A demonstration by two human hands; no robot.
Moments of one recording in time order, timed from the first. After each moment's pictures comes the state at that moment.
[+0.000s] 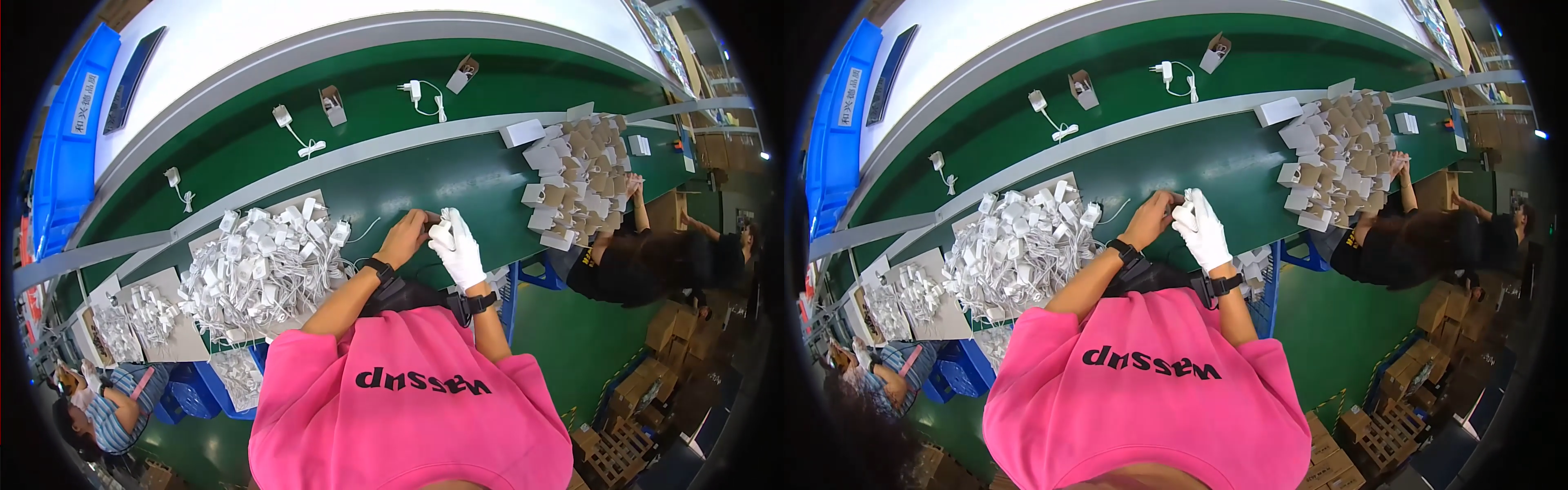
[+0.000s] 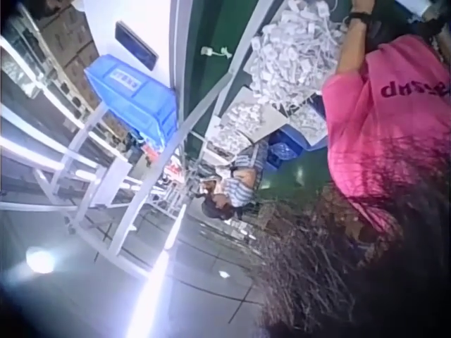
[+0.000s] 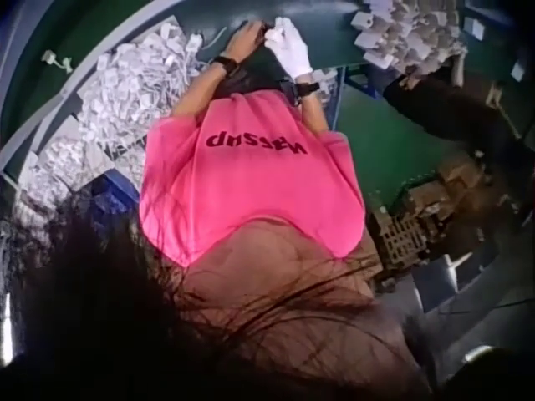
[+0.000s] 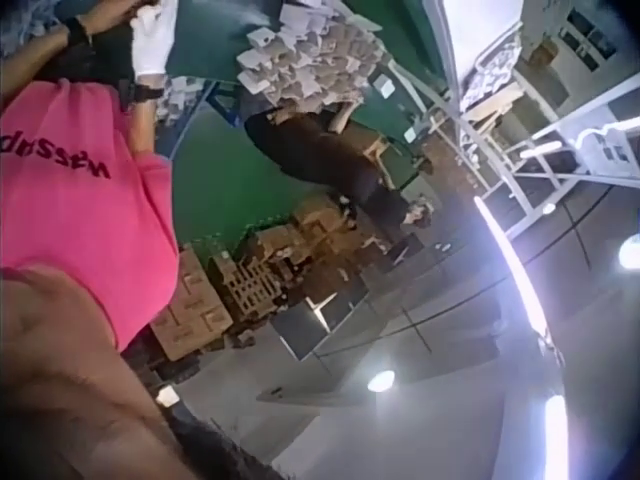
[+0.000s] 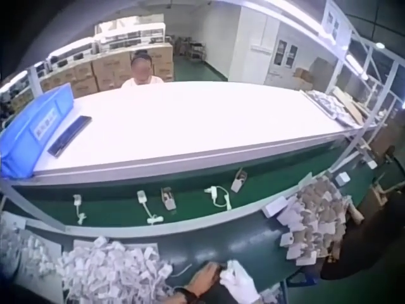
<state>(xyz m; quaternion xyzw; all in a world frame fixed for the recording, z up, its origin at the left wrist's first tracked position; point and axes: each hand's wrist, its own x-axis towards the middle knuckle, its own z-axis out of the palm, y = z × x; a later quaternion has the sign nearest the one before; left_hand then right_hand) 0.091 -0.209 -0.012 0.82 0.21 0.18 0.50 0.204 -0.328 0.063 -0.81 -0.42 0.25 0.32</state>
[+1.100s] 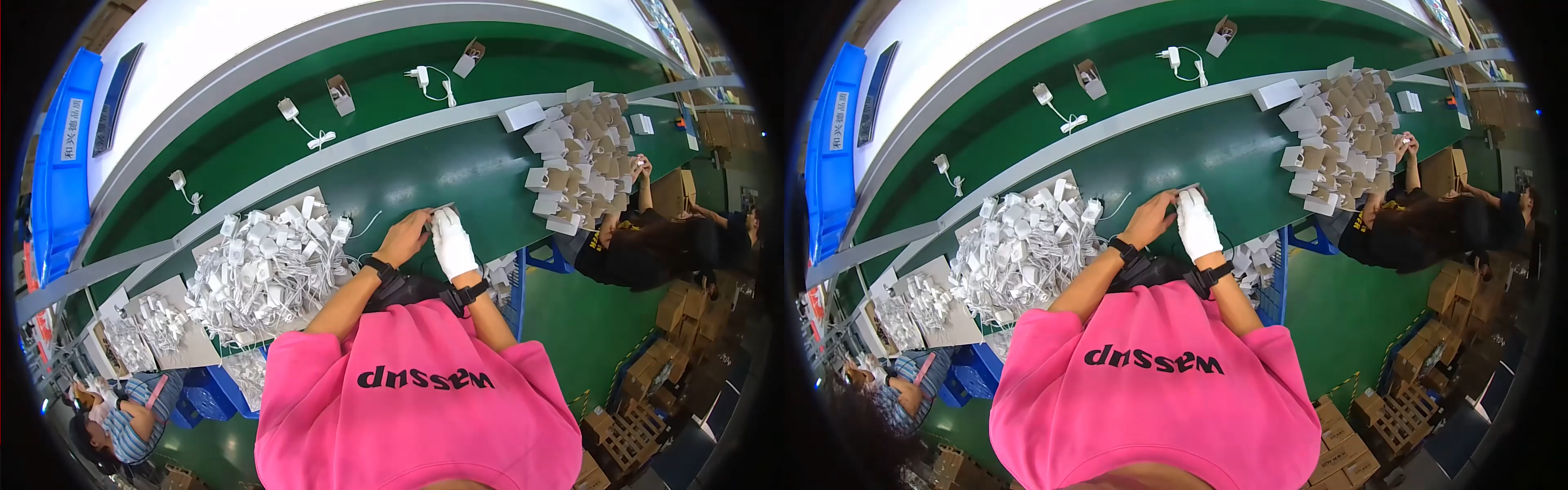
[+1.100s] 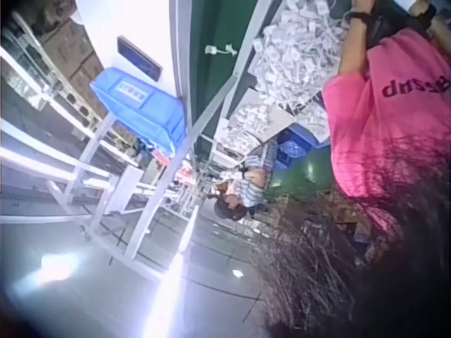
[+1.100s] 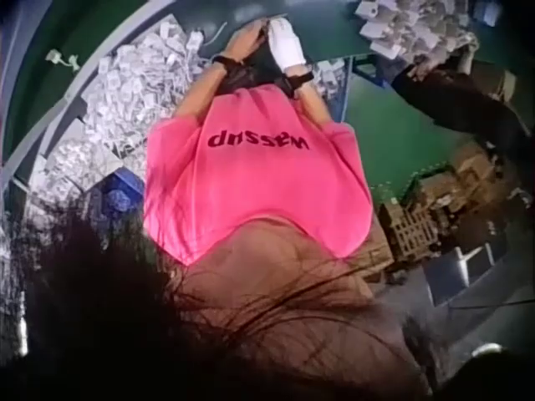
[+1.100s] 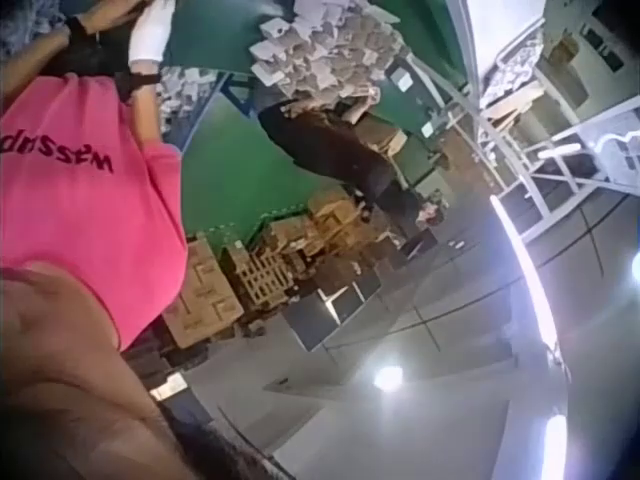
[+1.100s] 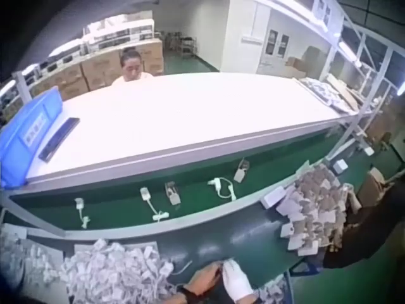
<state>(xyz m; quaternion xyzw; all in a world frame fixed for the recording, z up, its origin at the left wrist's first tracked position) 0.082 -0.213 -0.011 0.85 0.17 0.17 0.47 0.188 -0.319 0.029 -0.84 -0.48 0.15 0.19</state>
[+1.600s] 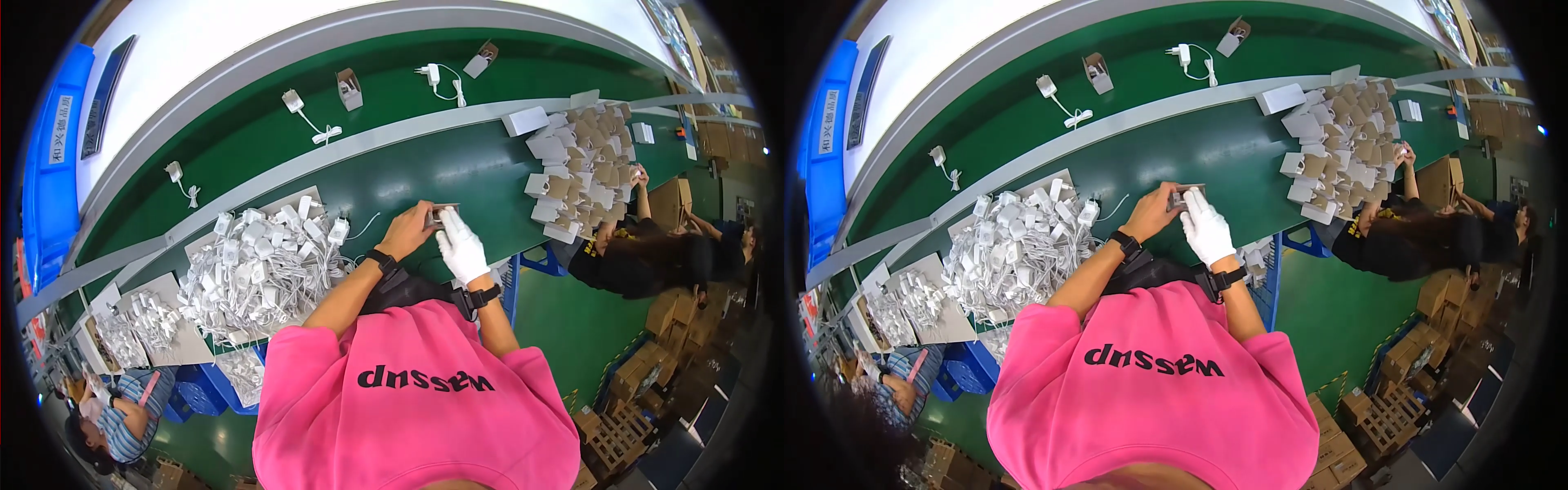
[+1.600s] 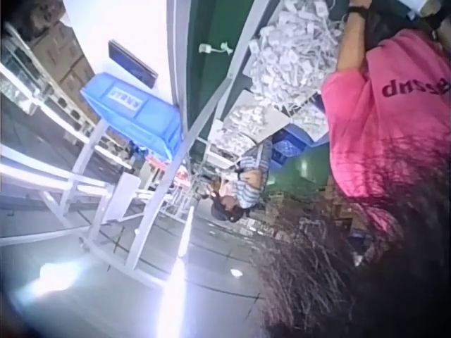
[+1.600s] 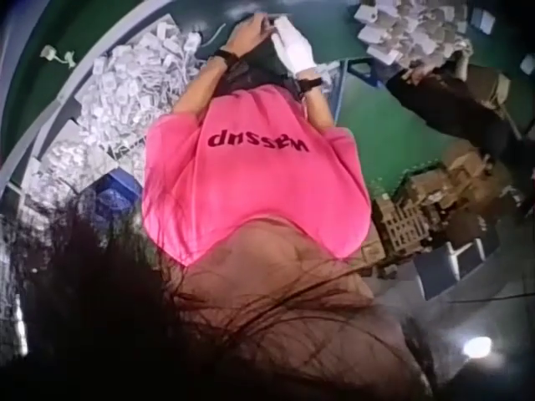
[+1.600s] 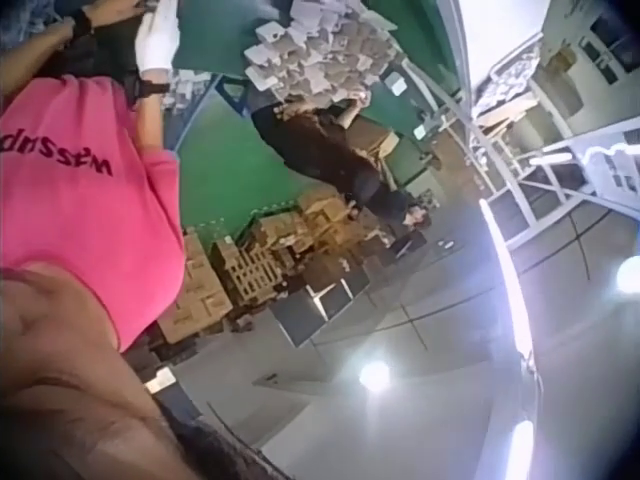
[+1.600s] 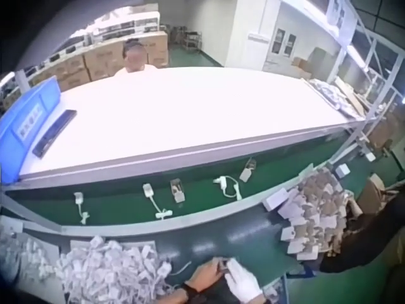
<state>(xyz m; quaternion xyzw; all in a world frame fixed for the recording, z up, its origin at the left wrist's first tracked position) 0.102 -0.197 -0.016 0.83 0.23 0.11 0.49 0.211 -0.325 0.043 -0.81 -0.54 0.15 0.15</state>
